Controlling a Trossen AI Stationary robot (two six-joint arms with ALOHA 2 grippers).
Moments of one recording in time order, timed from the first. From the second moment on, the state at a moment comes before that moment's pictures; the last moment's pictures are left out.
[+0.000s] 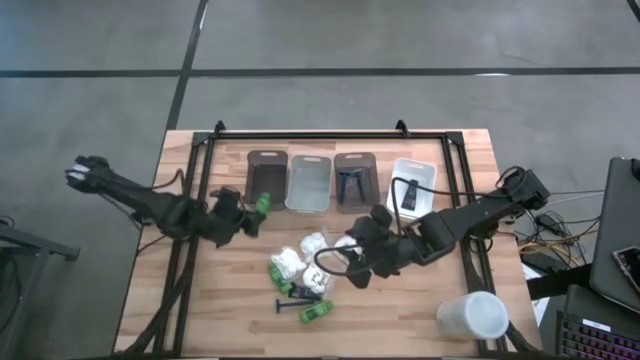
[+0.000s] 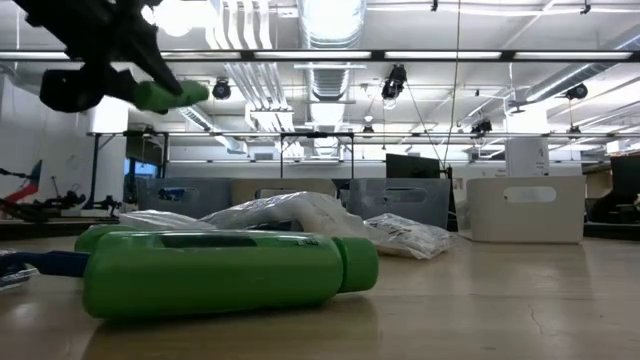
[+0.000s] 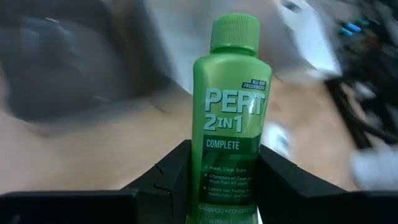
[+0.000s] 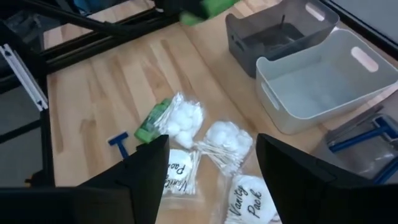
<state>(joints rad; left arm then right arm) -0.35 0.88 0.68 -0.63 -0.64 -1.44 0.45 1.61 1.54 -0.76 0.56 0.74</state>
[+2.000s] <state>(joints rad) 0.06 0.94 0.68 -0.46 0.11 -0.79 0.41 1.61 1.54 -0.82 0.58 0.81</state>
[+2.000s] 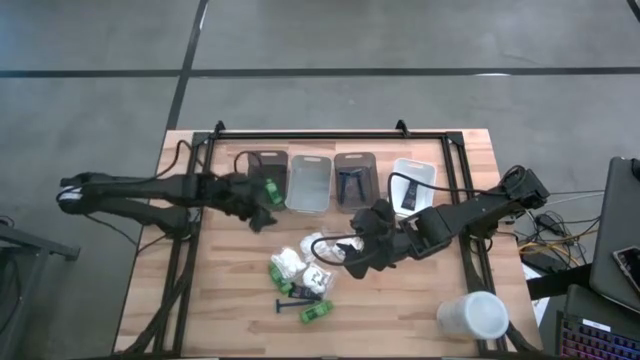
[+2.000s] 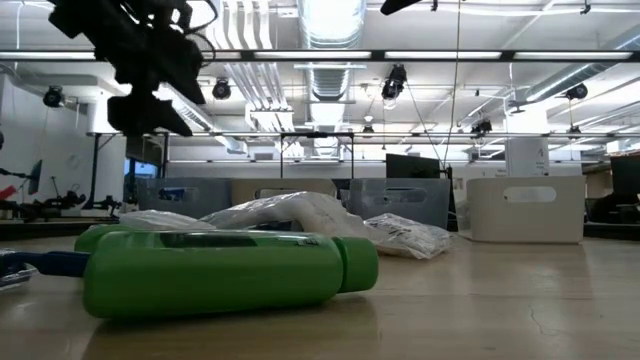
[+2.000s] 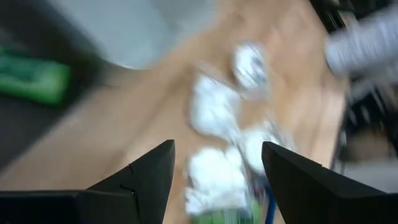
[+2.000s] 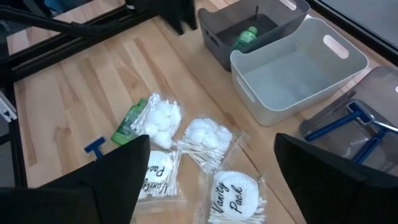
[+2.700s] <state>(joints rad) -0.40 1.14 0.64 -0.46 0.04 -0.36 0.41 1.61 1.54 -0.80 0.58 0.81</state>
